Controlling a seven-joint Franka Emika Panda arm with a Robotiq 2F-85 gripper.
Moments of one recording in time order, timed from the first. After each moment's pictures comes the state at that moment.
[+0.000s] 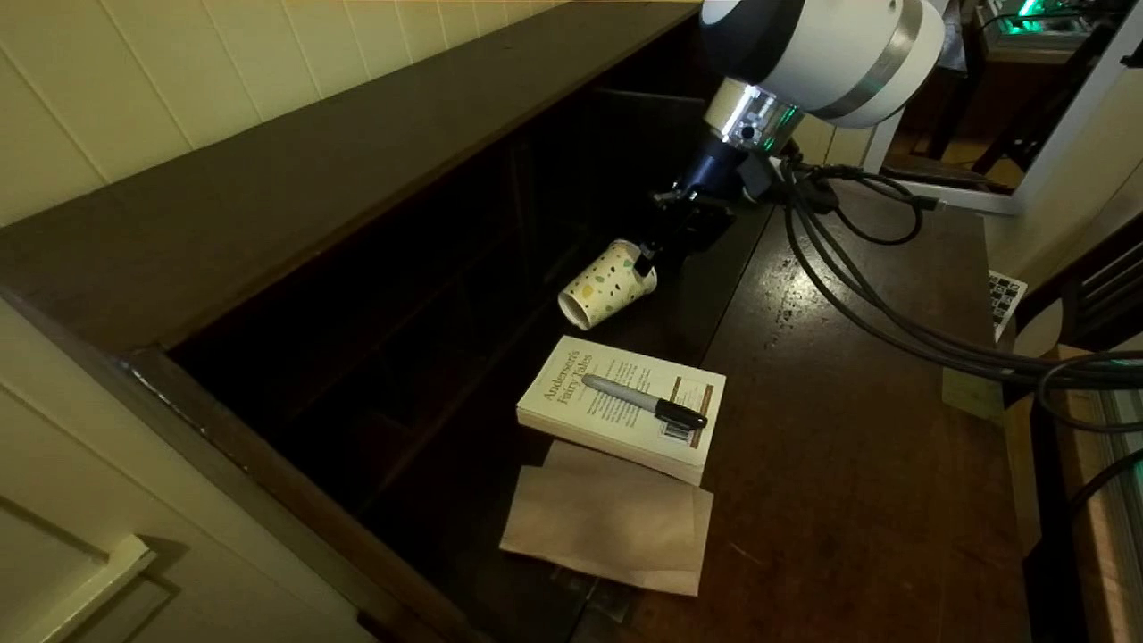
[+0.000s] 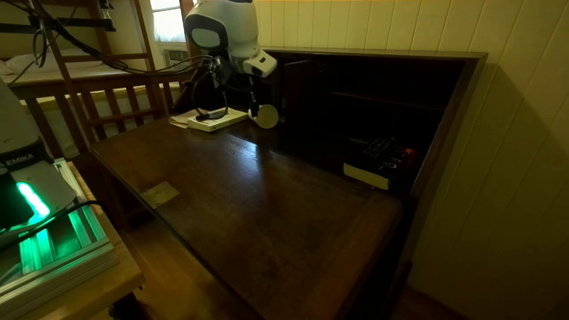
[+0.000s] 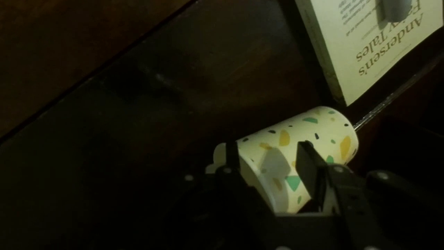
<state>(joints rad) -0.18 0.25 0.06 -2.29 0.90 2.72 -0.40</state>
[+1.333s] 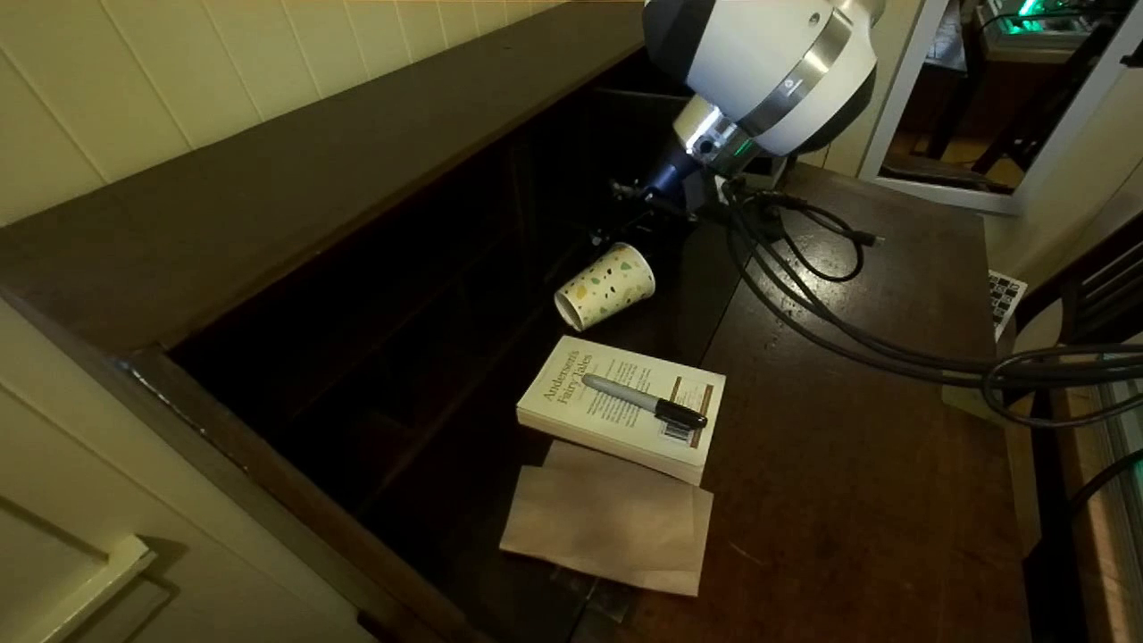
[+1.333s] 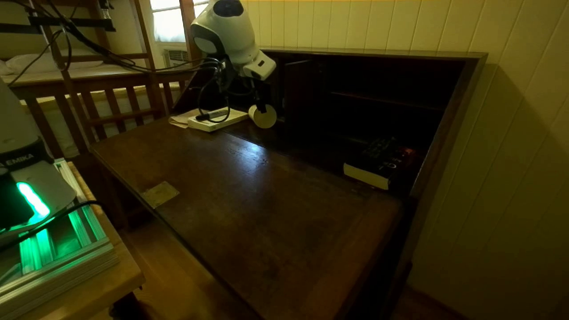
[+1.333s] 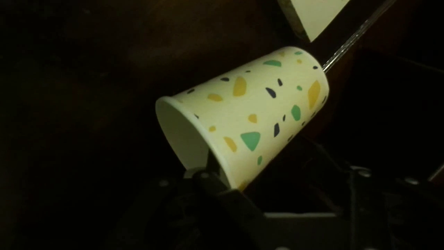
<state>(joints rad) -0.18 0.35 0.16 -2.17 1.31 2.91 -0.60</state>
